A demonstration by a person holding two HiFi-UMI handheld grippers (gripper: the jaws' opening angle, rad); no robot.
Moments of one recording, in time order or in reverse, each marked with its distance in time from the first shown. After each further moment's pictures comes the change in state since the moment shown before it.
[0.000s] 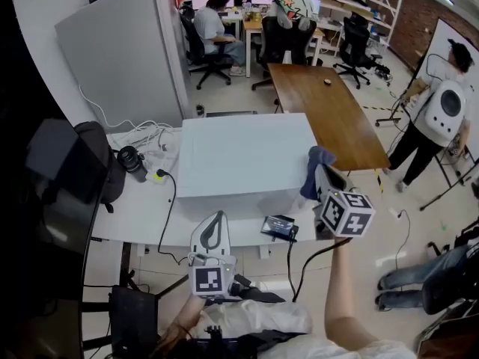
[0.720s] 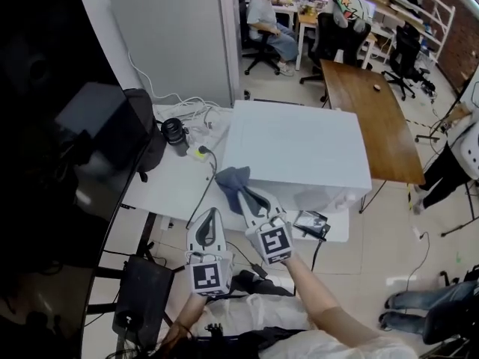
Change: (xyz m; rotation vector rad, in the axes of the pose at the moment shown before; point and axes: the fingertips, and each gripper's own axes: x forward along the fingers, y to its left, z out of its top) left arm -0.076 0.096 -0.015 0.023 0.048 0.306; right arm 0.028 0.319 -0.115 -0.317 -0.235 0.635
